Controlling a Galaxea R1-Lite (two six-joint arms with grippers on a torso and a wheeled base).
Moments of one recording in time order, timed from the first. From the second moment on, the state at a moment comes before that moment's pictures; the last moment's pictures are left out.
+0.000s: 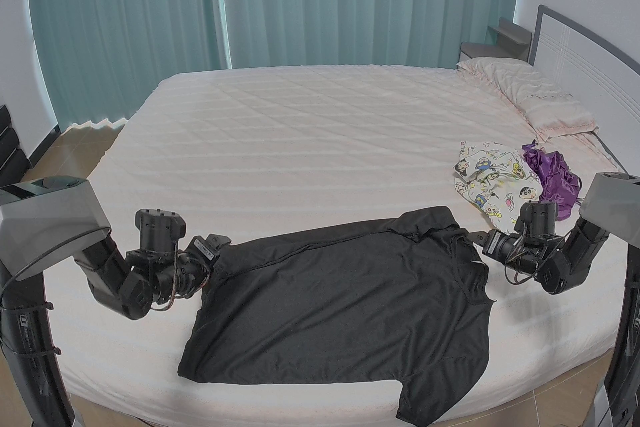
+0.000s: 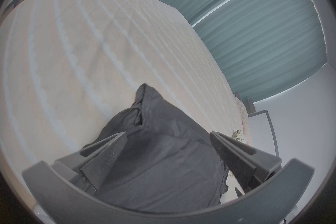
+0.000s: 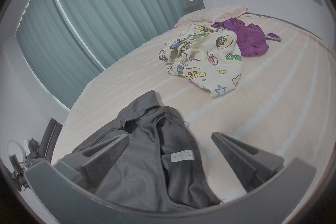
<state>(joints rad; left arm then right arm) -0.21 2.20 -0.72 -0.89 -0.02 -1.03 0.05 2.29 -0.79 -0.95 0.00 0.49</state>
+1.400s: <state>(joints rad) -0.18 2.41 -1.19 -0.65 0.10 -0.93 0.20 2.33 -1.06 -0.69 -0.05 0.86</state>
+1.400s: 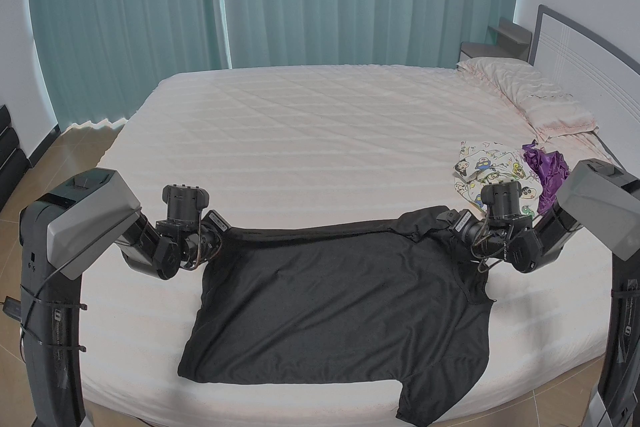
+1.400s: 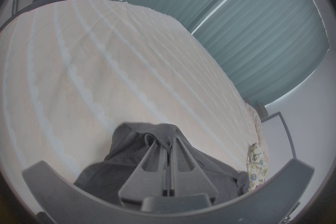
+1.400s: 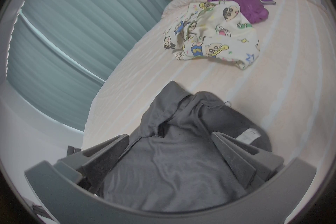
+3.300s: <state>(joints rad) -0.09 2.46 -1.43 -0.51 0.09 -0.95 0.21 2.57 -1.94 -0.26 -0.12 1.03</state>
